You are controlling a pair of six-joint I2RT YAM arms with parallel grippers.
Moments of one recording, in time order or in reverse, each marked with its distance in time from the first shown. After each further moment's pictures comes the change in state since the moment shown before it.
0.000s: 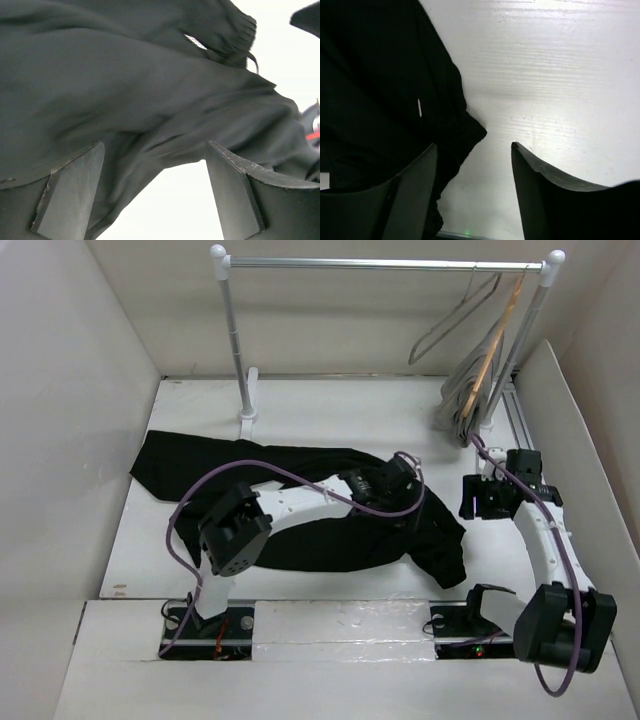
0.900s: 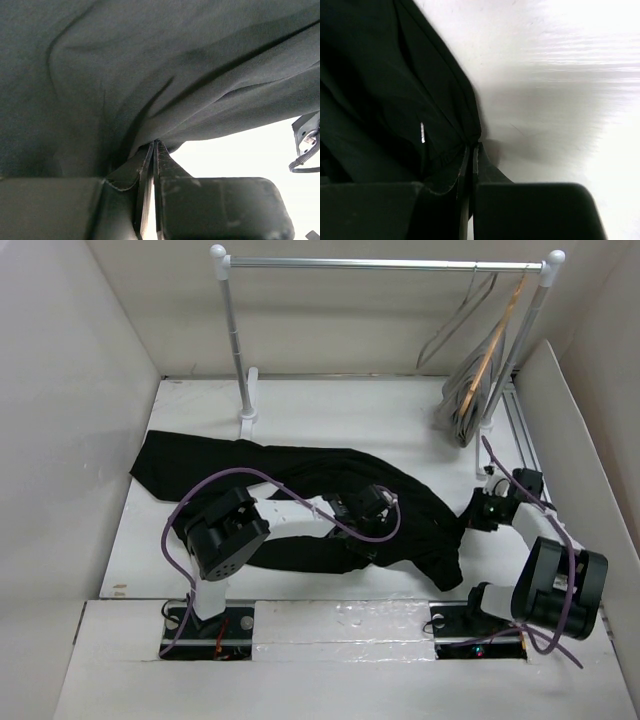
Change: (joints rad) left arm -0.002 -0.059 -0.343 0.121 0.162 0.038; right arm -0.173 0.209 -0.211 0.315 -0.314 0.106
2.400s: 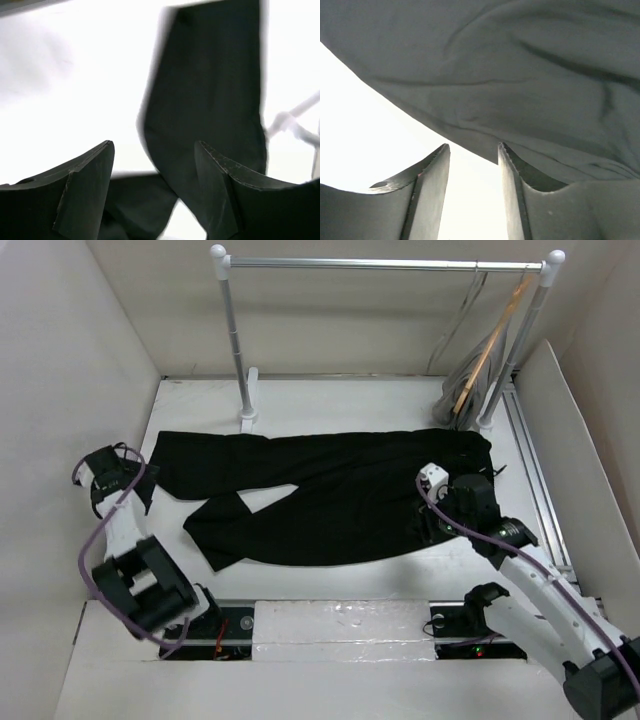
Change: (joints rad) left arm 1.634 -0.604 -0.293 -0.084 -0.146 -0.202; right arm 0.738 -0.525 0.009 -0.092 0.185 0.023
